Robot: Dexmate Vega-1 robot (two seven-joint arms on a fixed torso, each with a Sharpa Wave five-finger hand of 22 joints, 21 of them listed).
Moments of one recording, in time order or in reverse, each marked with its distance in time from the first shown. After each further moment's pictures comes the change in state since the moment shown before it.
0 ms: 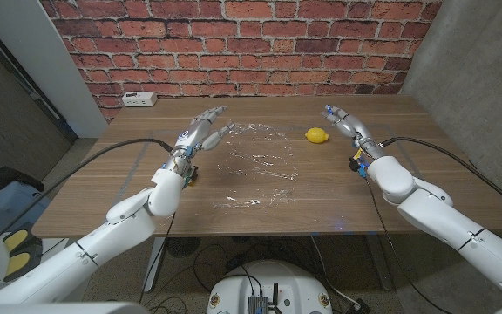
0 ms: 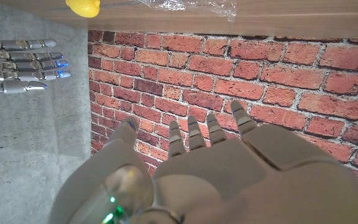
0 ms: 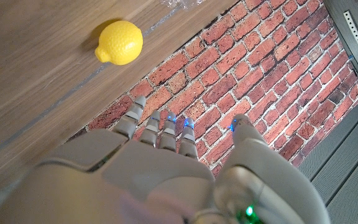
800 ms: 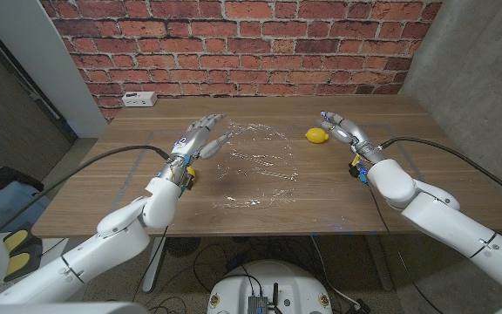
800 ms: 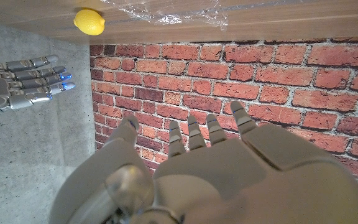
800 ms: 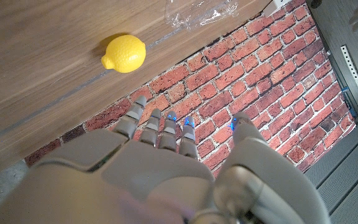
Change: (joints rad) left arm 0.106 0.048 -0.039 -0.111 0.044 0.080 -0.006; left_hand 0.013 0.005 0.010 -0.015 0.000 0.000 0.000 0.000 0.005 0.000 0.000 -0.006 0.005 0.000 0.000 0.000 0.000 0.000 0.000 0.000 0.000; right arm -0.061 -0.065 0.005 -0.137 -0.064 -0.128 -0.003; right_hand 0.015 0.006 0.003 -0.010 0.000 0.016 -0.002 0.000 0.000 0.014 -0.004 0.000 0.000 0.005 -0.005 0.000 0.000 0.006 -0.006 0.000 0.000
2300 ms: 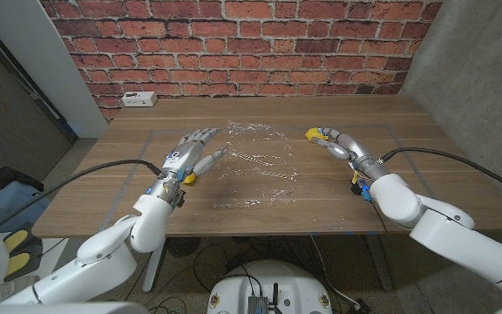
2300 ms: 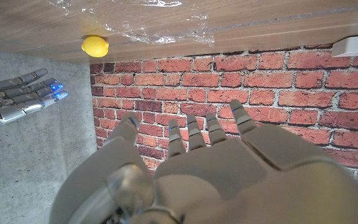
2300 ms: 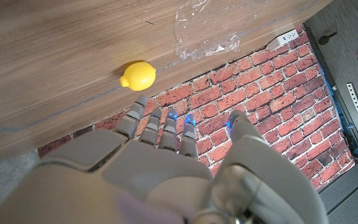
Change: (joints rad) left arm 0.205 0.057 -0.097 -0.149 0.059 0.113 -0.003; left_hand 0.013 0.005 0.015 -0.032 0.000 0.022 0.003 0.000 0.000 0.036 -0.011 0.000 0.000 0.021 -0.014 0.000 0.000 0.022 0.004 0.000 0.000; right arm -0.142 -0.081 0.024 -0.208 -0.068 -0.199 -0.039; right_hand 0.024 0.016 0.011 -0.011 0.000 0.036 0.000 0.007 0.000 0.034 -0.009 0.007 0.000 0.018 -0.018 0.004 0.005 0.015 -0.015 0.000 0.000
